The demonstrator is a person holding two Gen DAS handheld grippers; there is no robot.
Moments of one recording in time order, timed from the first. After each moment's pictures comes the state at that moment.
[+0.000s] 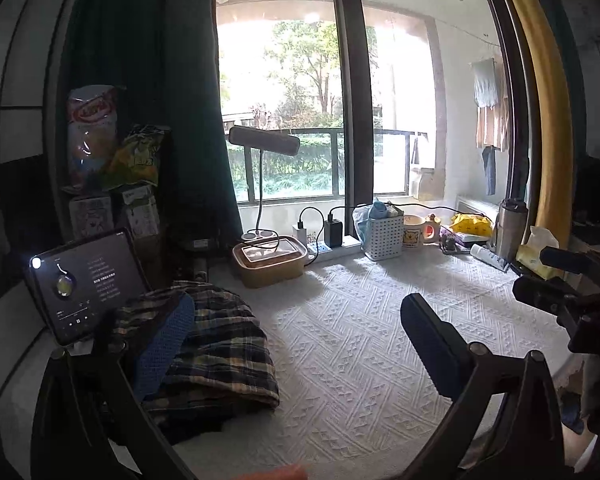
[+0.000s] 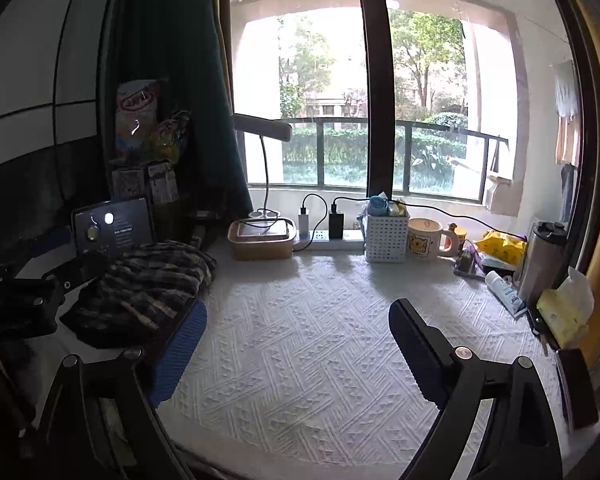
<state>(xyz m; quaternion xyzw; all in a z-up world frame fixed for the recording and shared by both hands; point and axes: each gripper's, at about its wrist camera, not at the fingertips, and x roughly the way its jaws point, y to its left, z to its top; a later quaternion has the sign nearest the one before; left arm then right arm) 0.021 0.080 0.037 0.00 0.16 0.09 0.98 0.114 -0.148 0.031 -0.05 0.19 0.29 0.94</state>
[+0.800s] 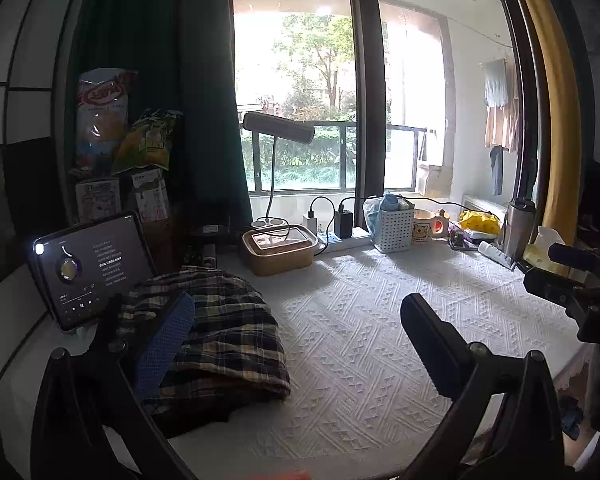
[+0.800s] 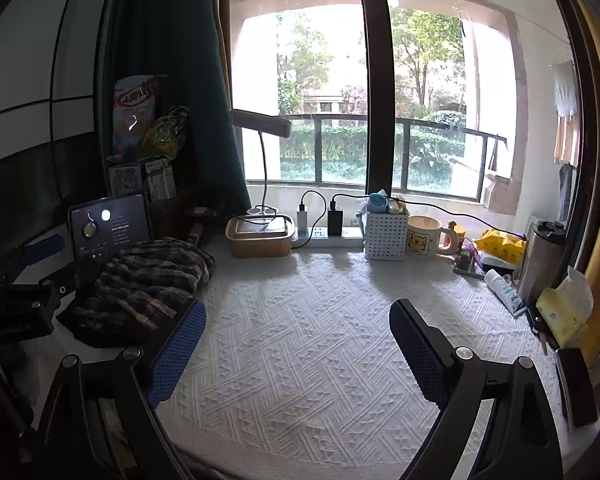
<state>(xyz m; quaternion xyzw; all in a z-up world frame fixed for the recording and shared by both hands) 0.018 0.093 0.029 -0.01 0.17 0.11 0.98 0.117 -0.142 0.029 -0.06 0.19 0.29 0.94</state>
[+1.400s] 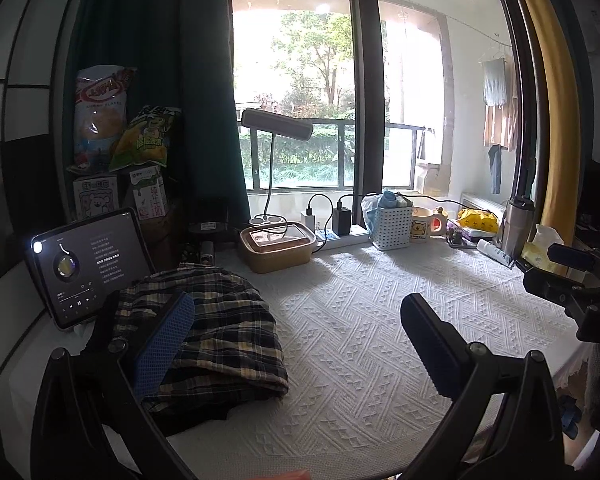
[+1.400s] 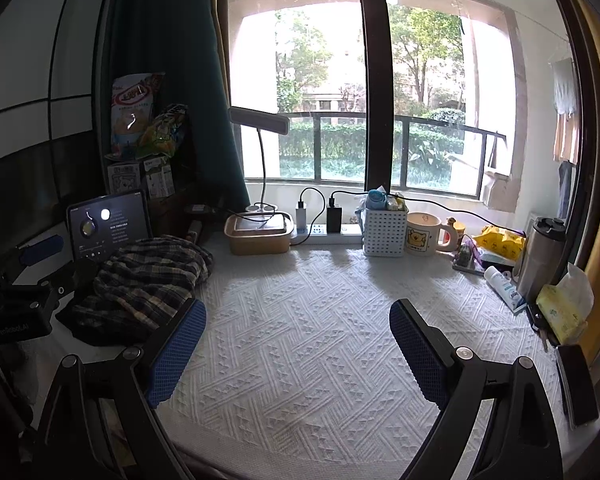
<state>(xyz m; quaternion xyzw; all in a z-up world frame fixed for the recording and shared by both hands) 0.019 0.093 0.026 -0.01 0.17 0.10 0.98 0.118 -0.144 0.026 -0.06 0.20 0.29 0.93</state>
